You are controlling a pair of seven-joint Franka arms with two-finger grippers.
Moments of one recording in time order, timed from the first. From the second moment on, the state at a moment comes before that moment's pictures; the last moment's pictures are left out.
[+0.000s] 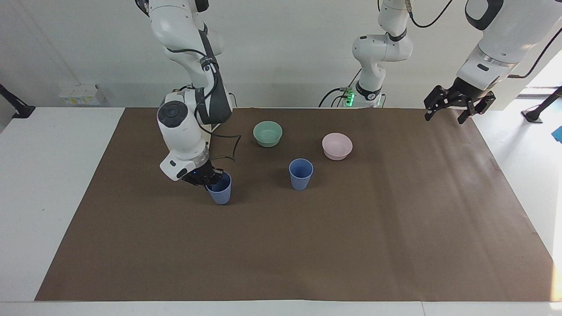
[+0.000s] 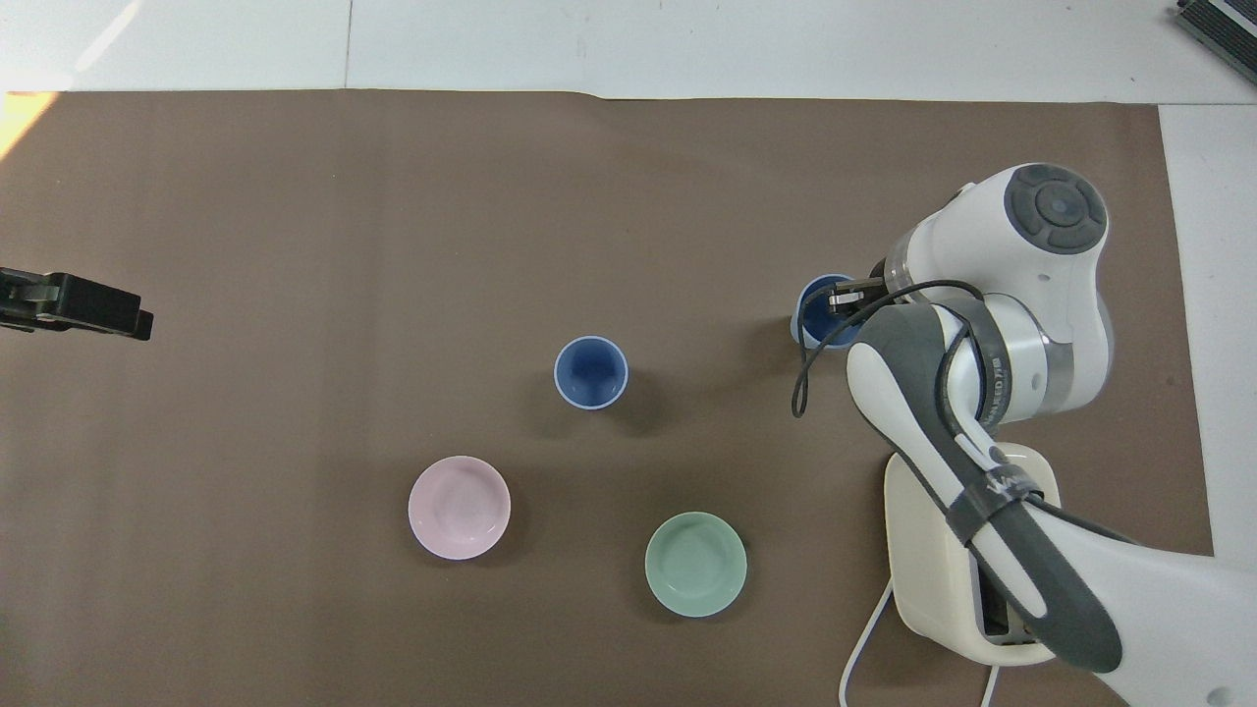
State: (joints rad) left arm -0.08 0.00 0.03 -1.53 -0.05 1.52 0.09; right arm 0.23 0.28 -0.04 -1.79 0.05 2.08 0.15
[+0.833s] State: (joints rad) left arm -0.08 -0.01 0.03 -1.53 -0.05 1.52 0.09; right arm 0.40 0.29 0.03 -1.49 0.05 1.86 0.49
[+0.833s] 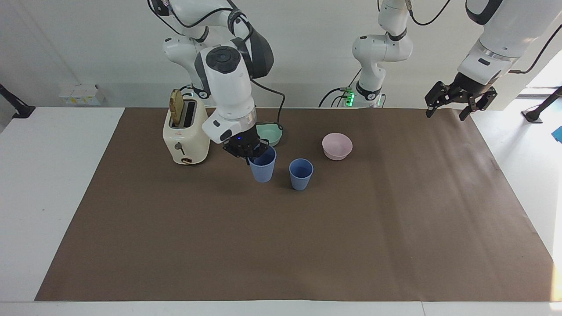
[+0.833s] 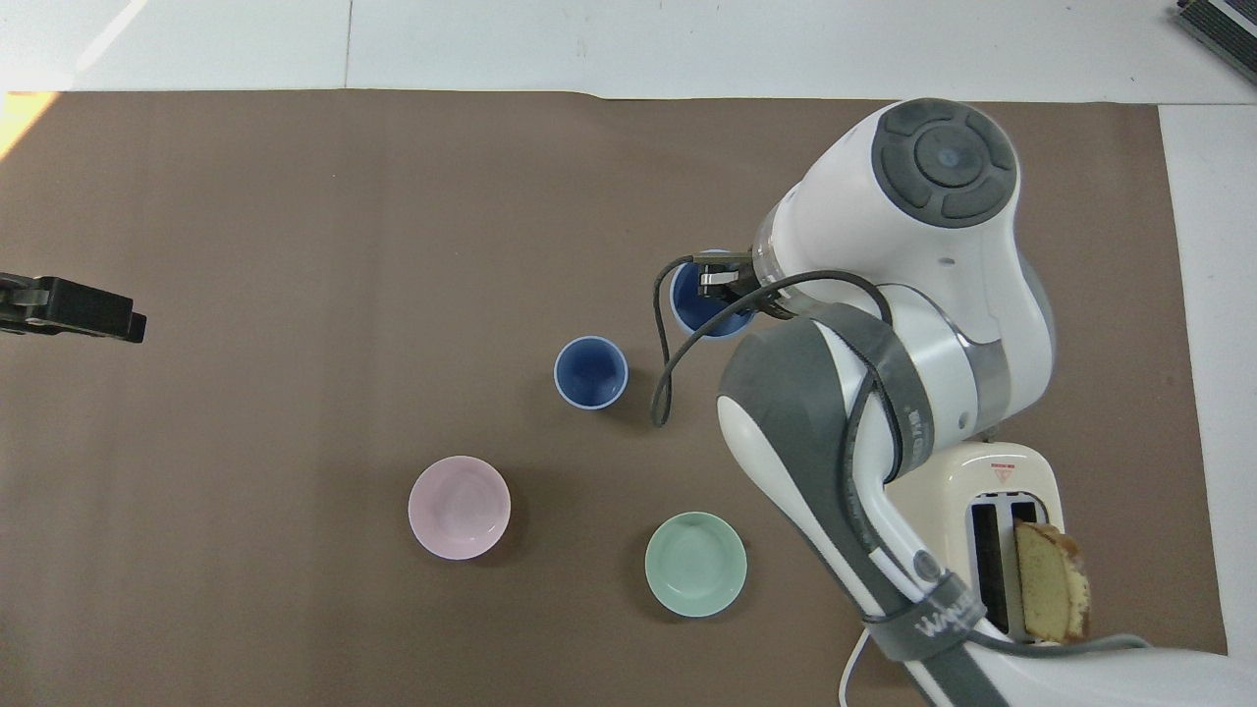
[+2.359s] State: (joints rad) left arm -0.08 -0.01 0.03 -1.53 -0.05 1.52 0.09; right arm 0.53 0.38 0.05 -1.50 0.09 1.90 0.59
